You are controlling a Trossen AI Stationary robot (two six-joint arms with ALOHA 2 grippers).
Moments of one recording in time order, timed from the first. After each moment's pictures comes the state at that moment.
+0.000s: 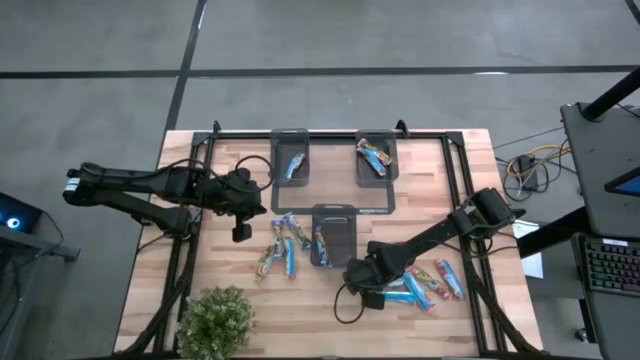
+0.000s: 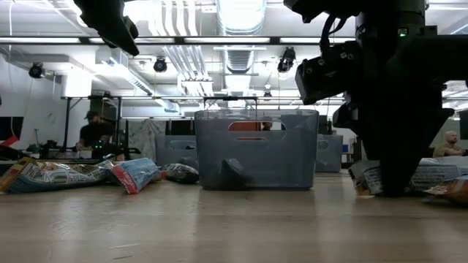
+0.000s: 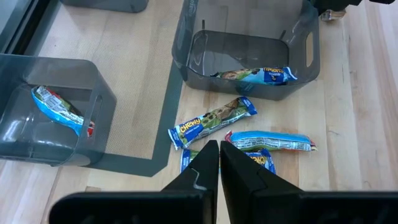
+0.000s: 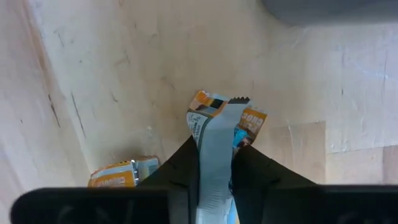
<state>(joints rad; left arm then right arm) -0.06 0.99 1.00 -0.84 -0.13 -0.15 0.44 1.95 1.24 -0.75 -0.03 0.63</state>
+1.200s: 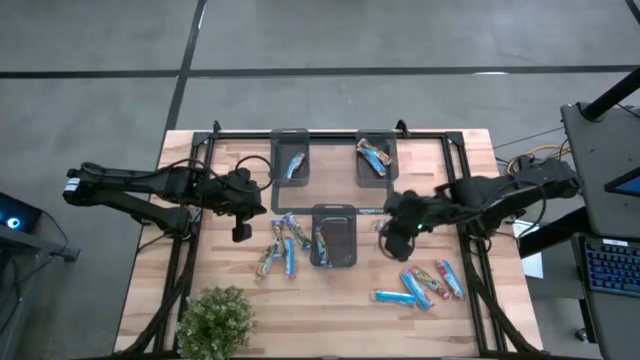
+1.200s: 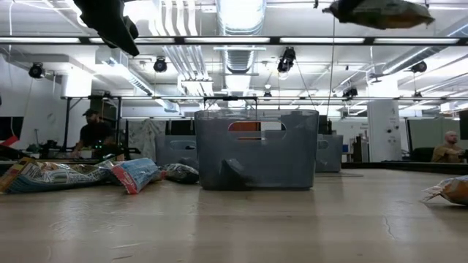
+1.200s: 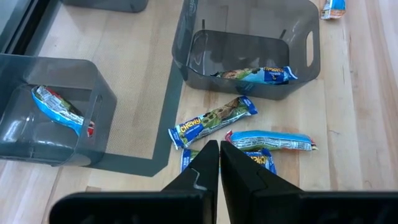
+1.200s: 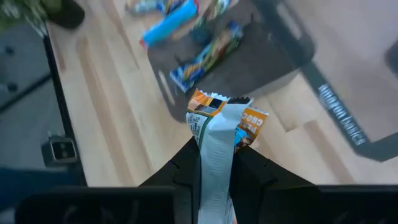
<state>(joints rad) -0.06 0.99 1.00 -0.84 -0.13 -0.15 0.27 1.25 1.23 -0.91 0.13 0.78</state>
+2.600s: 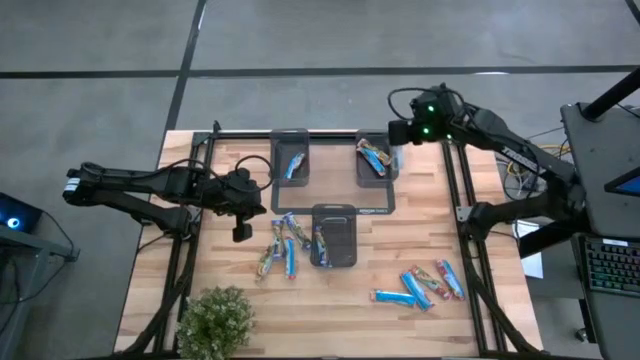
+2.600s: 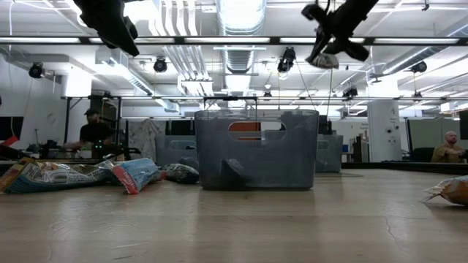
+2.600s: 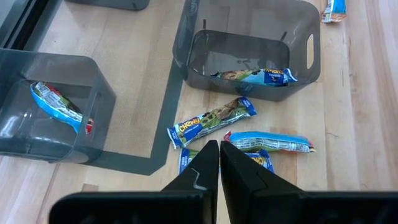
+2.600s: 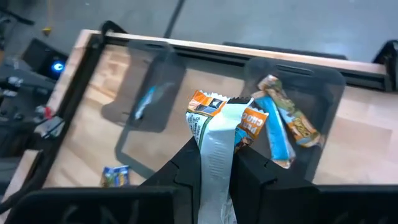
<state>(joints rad) -0.06 0.99 1.00 -0.84 -0.13 -0.18 -0.62 1.23 1.29 -0.82 -0.03 0.72</state>
